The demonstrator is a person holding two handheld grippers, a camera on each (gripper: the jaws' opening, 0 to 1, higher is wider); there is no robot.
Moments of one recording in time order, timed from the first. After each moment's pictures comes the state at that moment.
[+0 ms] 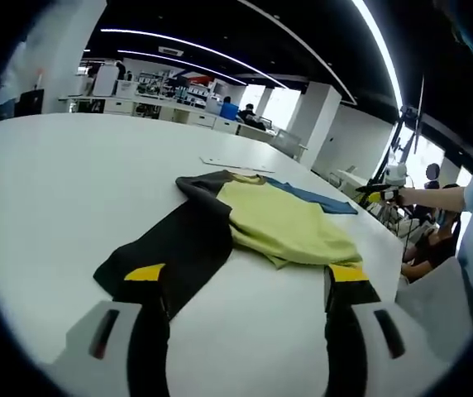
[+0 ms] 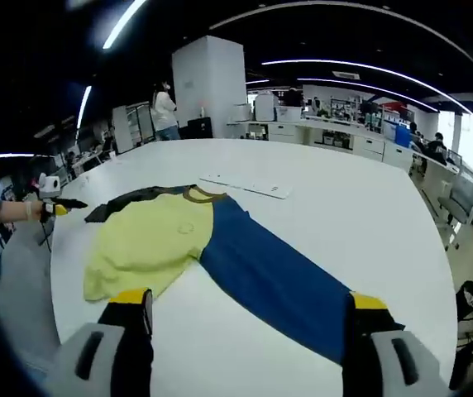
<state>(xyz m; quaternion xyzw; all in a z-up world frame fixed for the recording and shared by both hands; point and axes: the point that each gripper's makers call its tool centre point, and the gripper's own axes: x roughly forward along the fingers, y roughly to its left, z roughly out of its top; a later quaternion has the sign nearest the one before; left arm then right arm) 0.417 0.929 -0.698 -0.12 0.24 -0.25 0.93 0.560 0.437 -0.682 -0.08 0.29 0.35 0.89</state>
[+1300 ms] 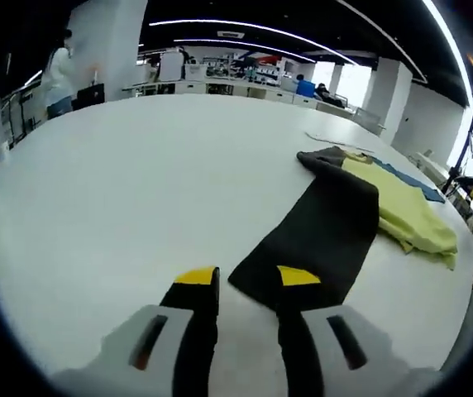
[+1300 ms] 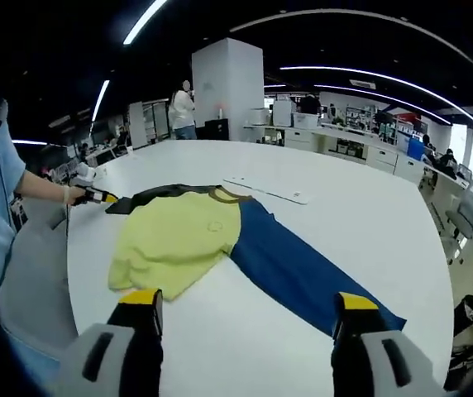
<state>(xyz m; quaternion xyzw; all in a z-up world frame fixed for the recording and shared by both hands) 0.460 1.041 -0.762 -0.03 0.32 -0.06 0.94 0.521 0.436 -0.664 -0.09 0.27 0.37 0.88</state>
